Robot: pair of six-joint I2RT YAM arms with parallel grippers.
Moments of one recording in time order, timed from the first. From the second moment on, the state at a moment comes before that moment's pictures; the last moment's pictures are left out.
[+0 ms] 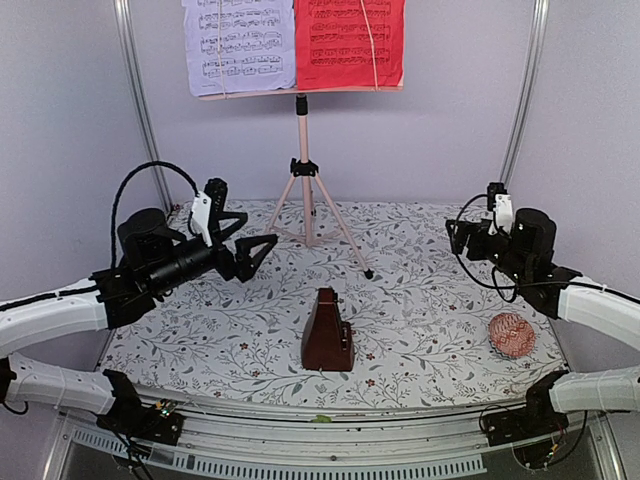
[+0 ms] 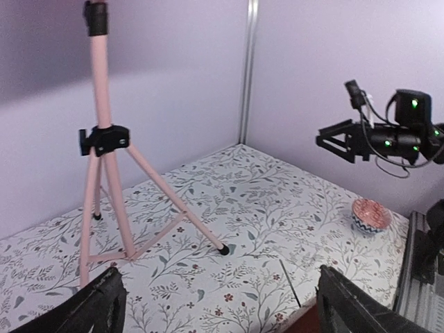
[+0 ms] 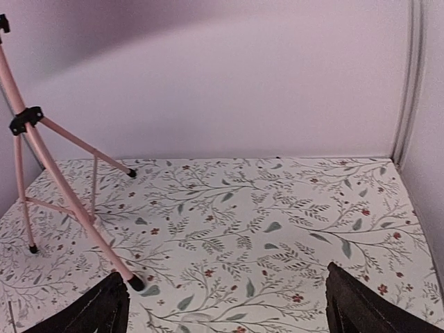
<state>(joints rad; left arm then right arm) -0.78 1.04 0.68 0.33 0.06 -0.07 0.40 1.07 0.62 0.27 0.11 0.20</state>
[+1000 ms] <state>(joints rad) -0.26 1.06 0.56 0.22 -0.25 -0.21 0.02 1.56 0.16 1.41 0.11 0.06</state>
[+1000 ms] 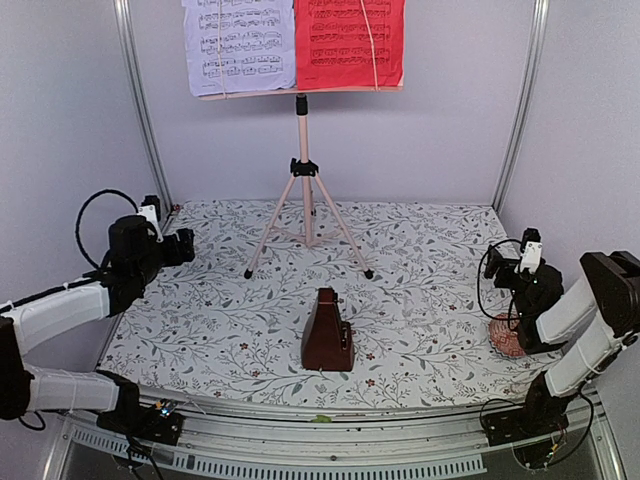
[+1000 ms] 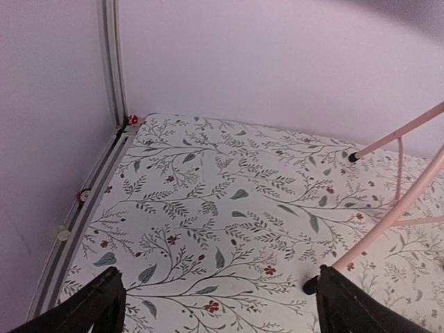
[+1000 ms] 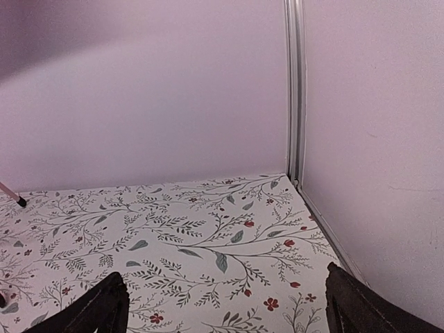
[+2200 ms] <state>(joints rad) -0.06 1.55 0.22 1.35 -0.30 0.05 0.01 1.56 0.19 1.41 0.07 0.06</state>
